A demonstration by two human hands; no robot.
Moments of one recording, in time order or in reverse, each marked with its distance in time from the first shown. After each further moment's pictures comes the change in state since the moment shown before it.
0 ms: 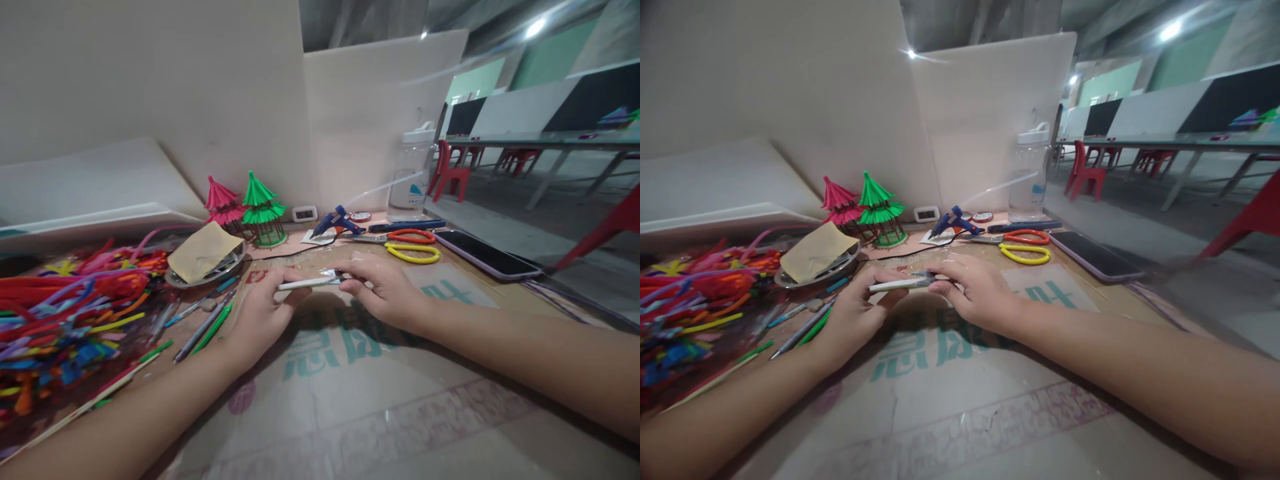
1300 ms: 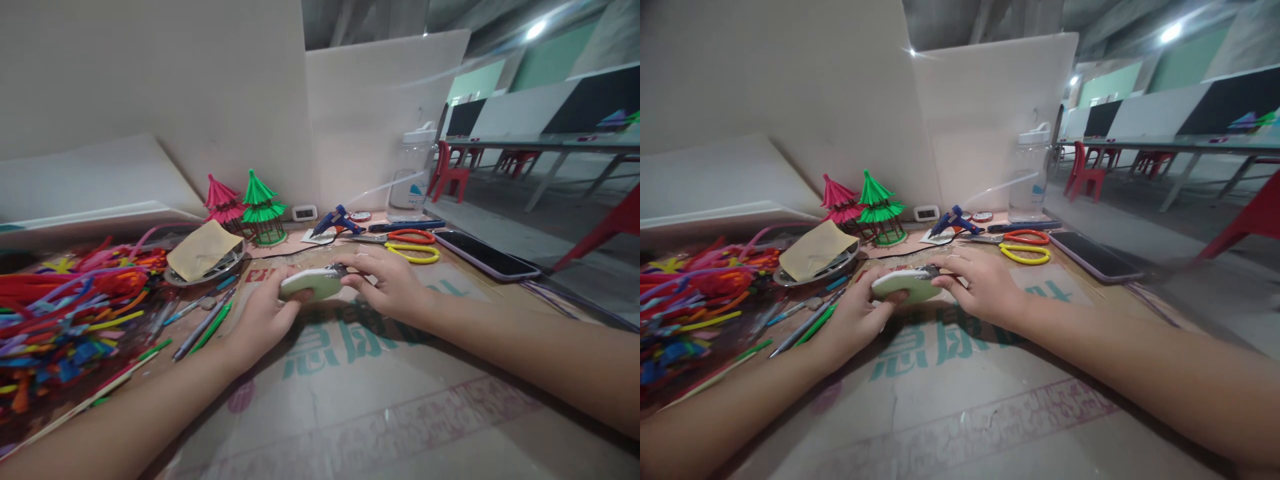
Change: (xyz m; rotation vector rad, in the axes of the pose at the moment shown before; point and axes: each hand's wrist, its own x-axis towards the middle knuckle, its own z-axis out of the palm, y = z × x) left_hand 0.001 0.010 -0.002 0.096 -0.086 -0.059; right_hand 0.000 0.007 -0.004 -0.109 0.041 -0.035
